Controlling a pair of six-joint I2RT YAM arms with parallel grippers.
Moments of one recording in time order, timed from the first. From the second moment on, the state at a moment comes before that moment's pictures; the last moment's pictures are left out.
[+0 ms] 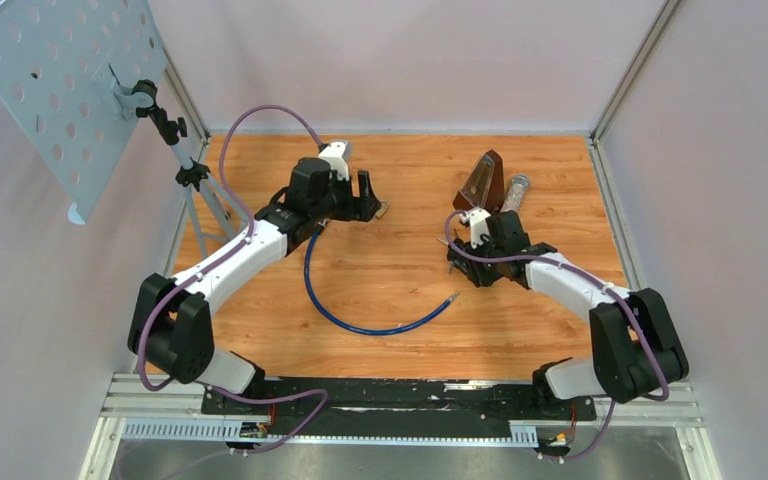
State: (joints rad) left arm -0.49 1.46 1.08 -0.10 0.11 -0.35; right arm 0.36 1.38 0.72 -0.28 -0.15 -0.12
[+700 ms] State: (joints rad) left arm -0.47 1.45 1.08 -0.10 0.09 -0.33; right arm 0.40 1.44 0.73 -0.32 -0.09 -0.21
